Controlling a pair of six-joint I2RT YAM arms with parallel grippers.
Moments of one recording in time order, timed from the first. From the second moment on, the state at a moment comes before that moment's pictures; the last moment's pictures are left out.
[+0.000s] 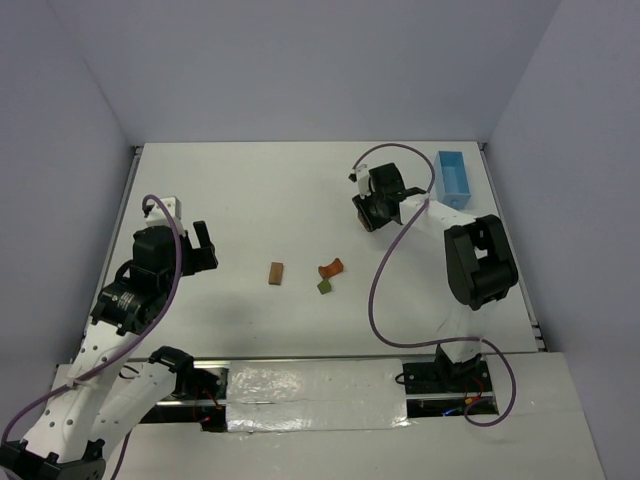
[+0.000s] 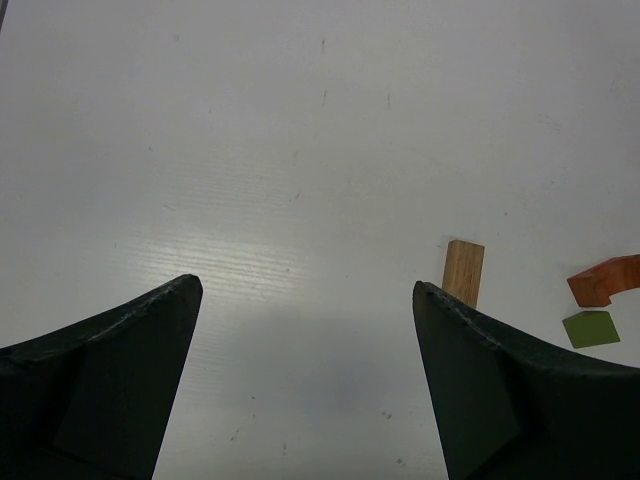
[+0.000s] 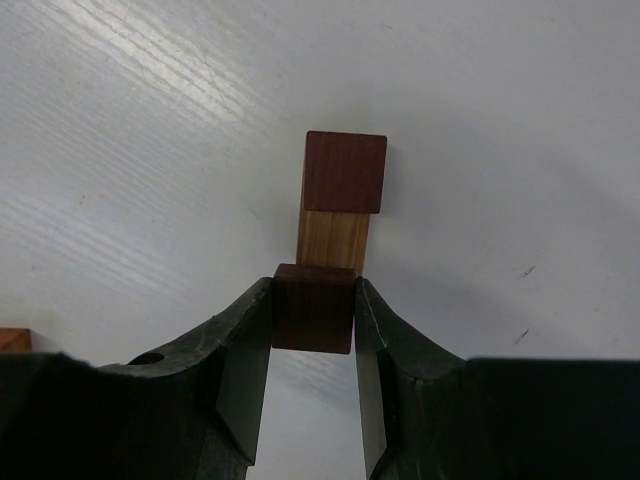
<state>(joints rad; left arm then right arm) -0.32 0.69 0.84 -0.69 -0.33 -0.34 0.34 1.81 1.21 -0.31 -0.04 -0.23</state>
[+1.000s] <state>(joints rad) -0.32 0.70 0.84 -0.69 -0.30 -0.32 0.31 1.91 1.29 -0.31 -0.05 -0.25</state>
